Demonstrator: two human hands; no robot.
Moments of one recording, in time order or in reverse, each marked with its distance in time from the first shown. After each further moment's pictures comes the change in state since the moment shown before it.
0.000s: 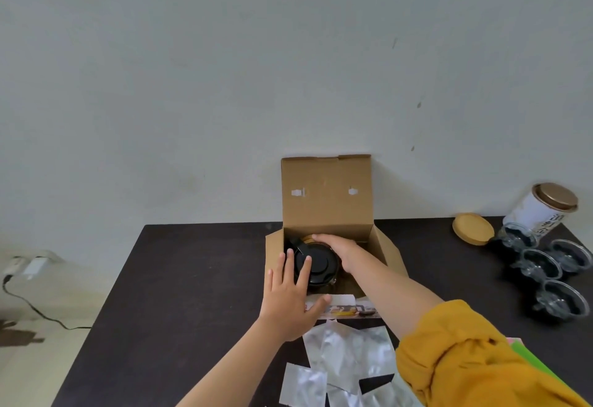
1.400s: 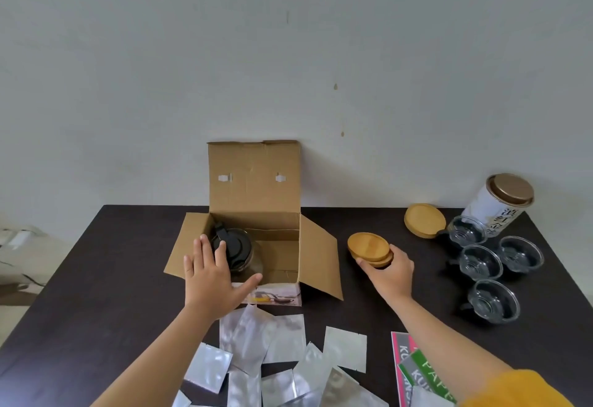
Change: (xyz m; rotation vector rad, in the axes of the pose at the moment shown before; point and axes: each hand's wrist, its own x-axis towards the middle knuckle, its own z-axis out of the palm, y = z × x) left_hand 0.018 0.064 0.014 0.159 0.163 -0.425; right_hand 0.031 0.097 -0.250 -0.404 0.494 -0.557
